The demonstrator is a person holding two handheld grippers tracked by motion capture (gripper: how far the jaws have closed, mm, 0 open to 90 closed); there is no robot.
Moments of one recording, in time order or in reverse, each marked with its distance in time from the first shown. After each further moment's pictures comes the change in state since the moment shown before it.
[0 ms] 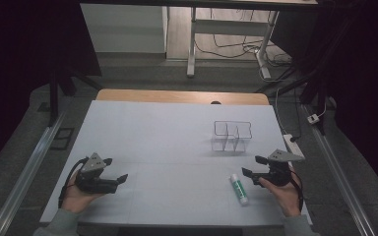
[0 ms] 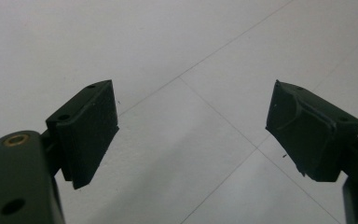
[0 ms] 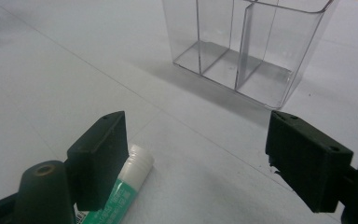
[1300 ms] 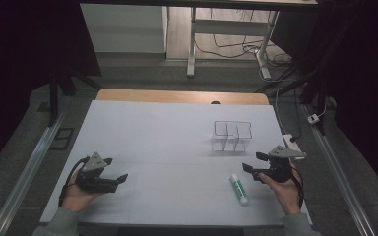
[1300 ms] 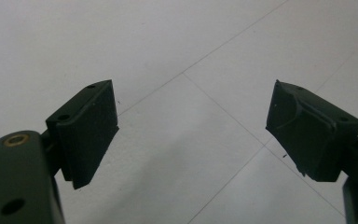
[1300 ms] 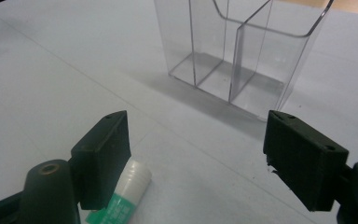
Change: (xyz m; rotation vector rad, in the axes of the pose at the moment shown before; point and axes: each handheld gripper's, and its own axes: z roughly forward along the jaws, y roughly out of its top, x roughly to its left) left arm 0.002 -0.001 0.004 0.015 0.001 0.008; right arm 0.000 0.014 -0.003 -0.013 -0.033 0.010
